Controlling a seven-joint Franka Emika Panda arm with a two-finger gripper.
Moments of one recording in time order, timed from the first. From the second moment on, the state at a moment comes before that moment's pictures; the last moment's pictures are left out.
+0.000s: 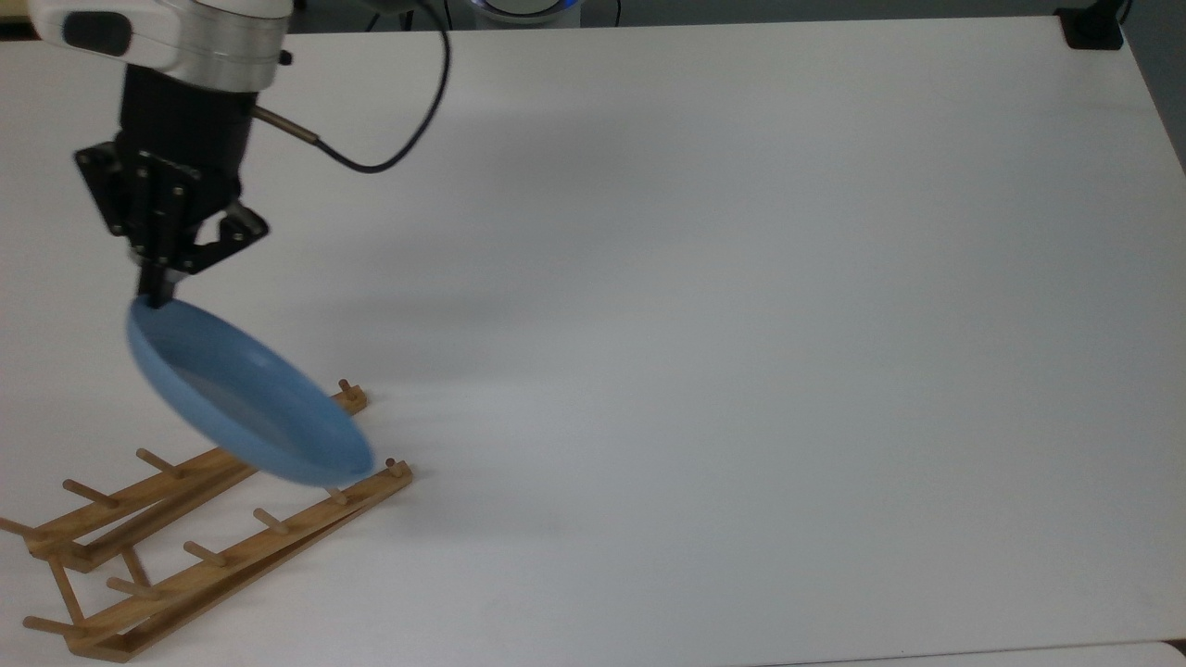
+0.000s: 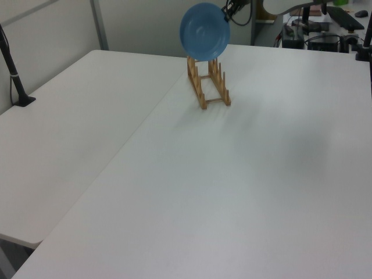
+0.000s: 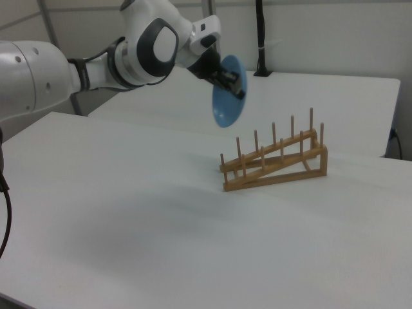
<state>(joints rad) -0.12 0.35 -0.06 -1.43 -0.40 2.38 0.38</state>
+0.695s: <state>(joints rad) -0.03 0.35 0.00 -1.46 -0.11 1.73 -0.07</state>
